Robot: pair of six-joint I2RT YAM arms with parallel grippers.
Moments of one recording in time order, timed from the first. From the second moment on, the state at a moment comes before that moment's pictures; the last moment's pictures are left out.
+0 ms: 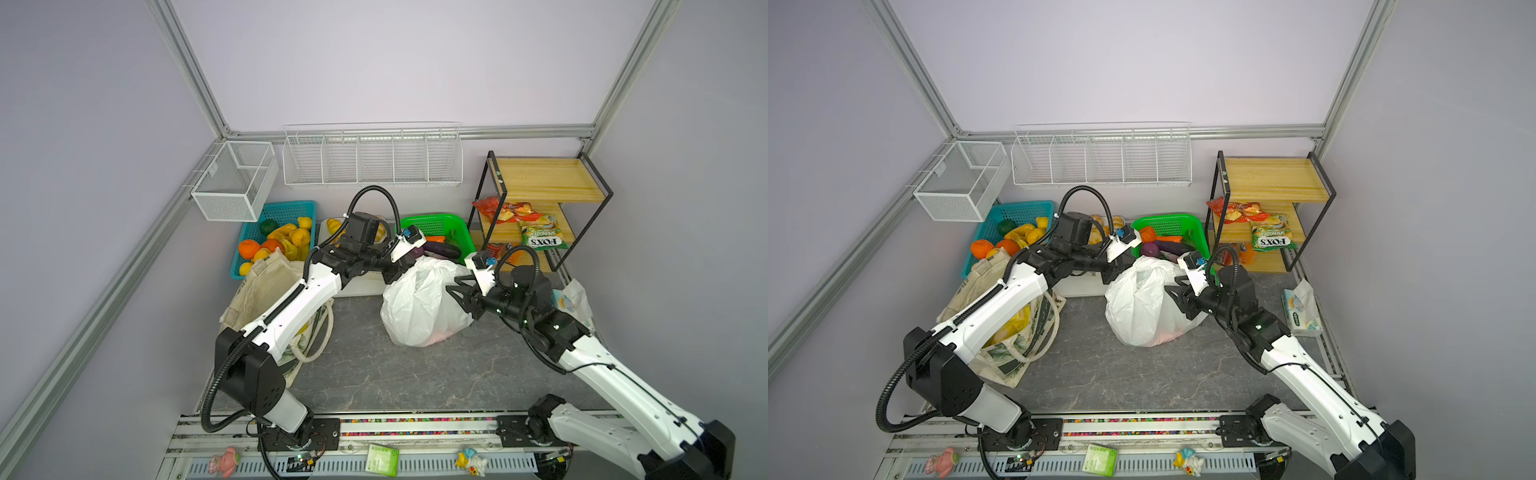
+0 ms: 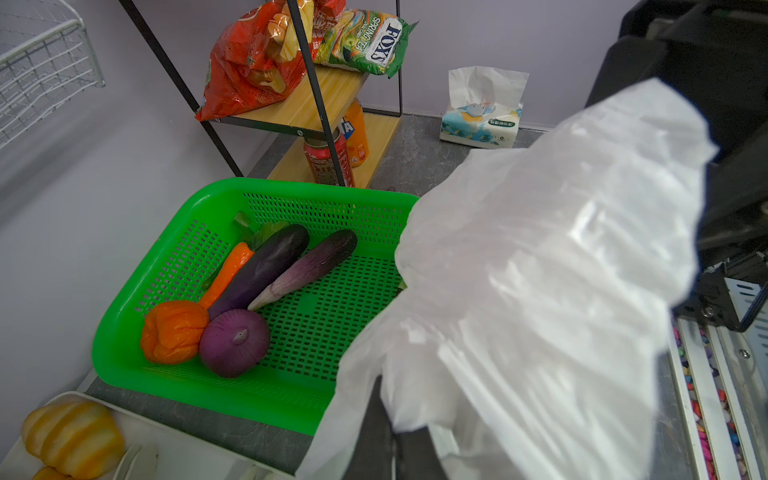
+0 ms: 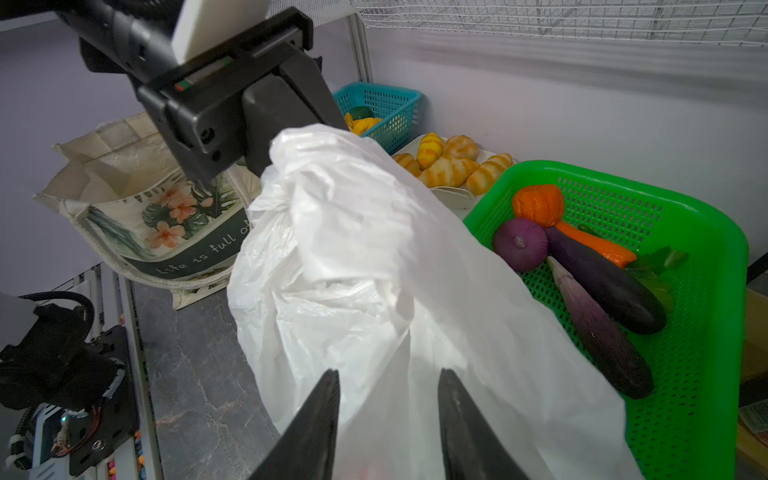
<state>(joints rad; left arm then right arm) -0.58 1.57 1.47 -0.52 0.63 0.51 0.55 1.01 0.84 -0.17 -0.32 0.04</state>
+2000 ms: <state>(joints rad) -0.58 1.57 1.47 -0.52 0.62 0.47 0.52 1.07 0.83 -0.04 -0.38 -0.07</state>
